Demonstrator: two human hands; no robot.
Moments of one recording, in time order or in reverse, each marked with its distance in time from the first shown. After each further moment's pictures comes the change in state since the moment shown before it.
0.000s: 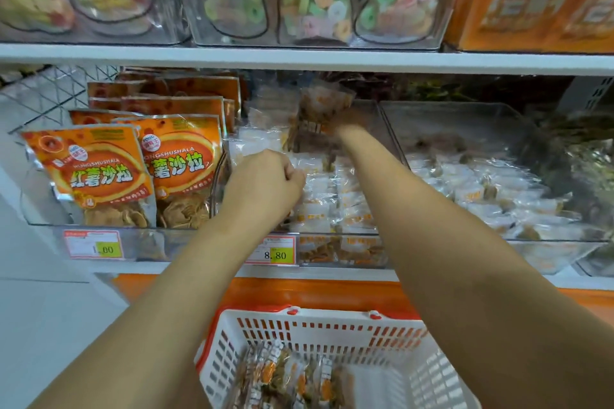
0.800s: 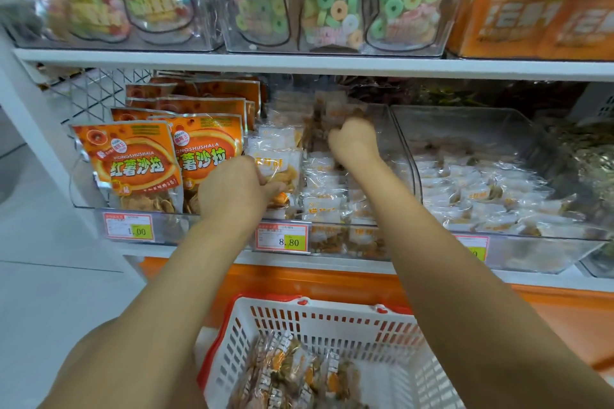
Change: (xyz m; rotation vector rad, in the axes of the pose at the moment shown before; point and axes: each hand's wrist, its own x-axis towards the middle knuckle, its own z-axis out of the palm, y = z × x) left_hand -0.025 -0.023 -0.024 0.200 0.101 -0.205; right_hand -0.067 -0.001 -0.012 0.129 0.076 -0.147
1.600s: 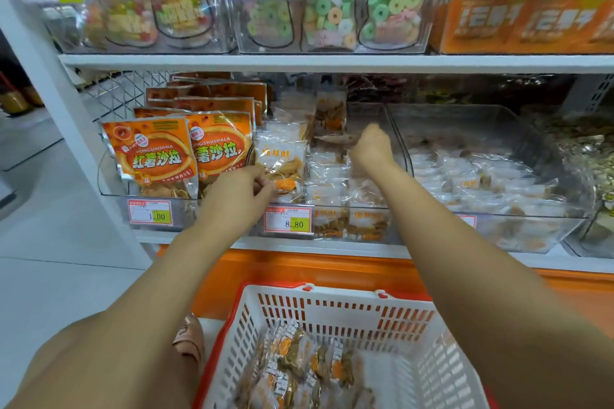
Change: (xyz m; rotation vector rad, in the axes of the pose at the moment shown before) left_hand -0.027 -0.034 0.004 -0.188 -0.024 0.223; right_hand -0.032 0.023 -0.016 0.029 -0.028 0.105
